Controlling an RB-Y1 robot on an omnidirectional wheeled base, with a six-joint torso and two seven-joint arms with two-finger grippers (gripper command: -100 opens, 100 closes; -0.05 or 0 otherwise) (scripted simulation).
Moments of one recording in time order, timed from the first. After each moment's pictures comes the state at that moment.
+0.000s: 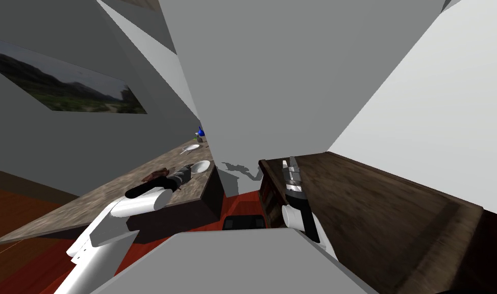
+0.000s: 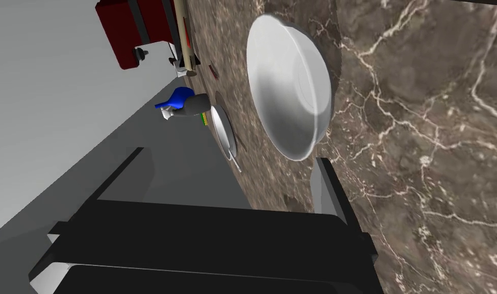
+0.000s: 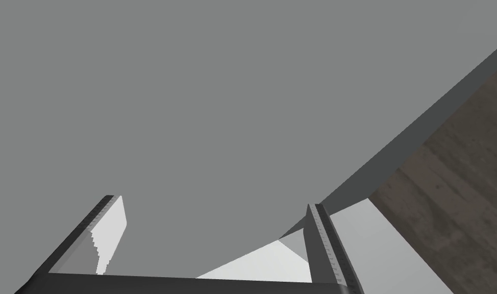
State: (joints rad) left arm 0.27 0.39 0.38 -2.20 0.37 0.92 -0.04; right arm 0.51 0.02 0.00 -2.21 0.05 -0.45 0.01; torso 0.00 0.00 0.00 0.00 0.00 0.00
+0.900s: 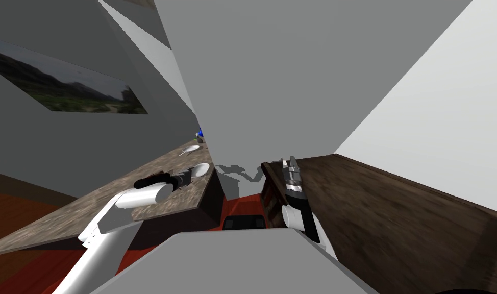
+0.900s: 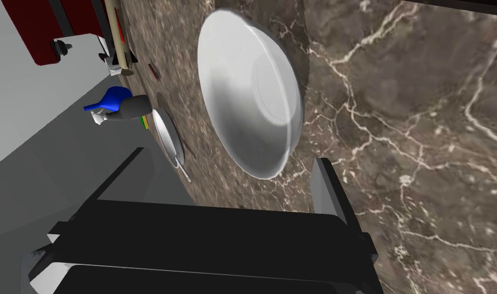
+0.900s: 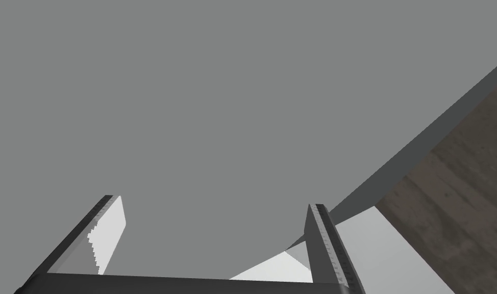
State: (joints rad) left arm 0.19 0.42 0.40 -2.13 0.42 1.14 0.03; right arm 0.51 0.02 0.00 -2.21 0.05 -0.45 0.01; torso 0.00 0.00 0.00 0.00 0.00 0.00
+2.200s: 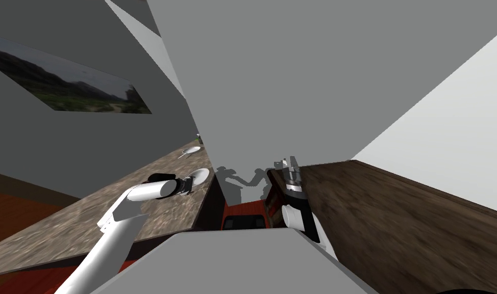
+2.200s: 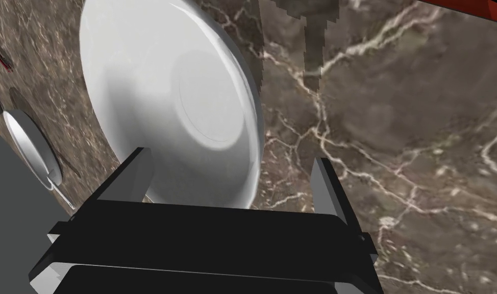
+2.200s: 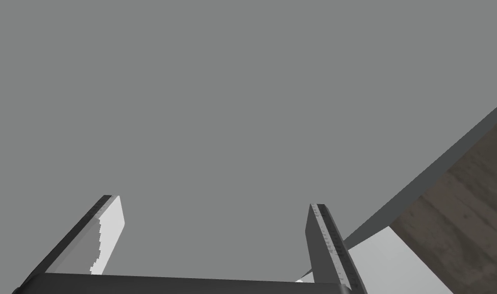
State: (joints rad) left arm 0.12 0.45 0.39 -2.00 0.48 1.44 0.14; right arm 0.51 0.02 0.00 -2.21 0.05 -0.45 0.01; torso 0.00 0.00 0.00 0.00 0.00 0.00
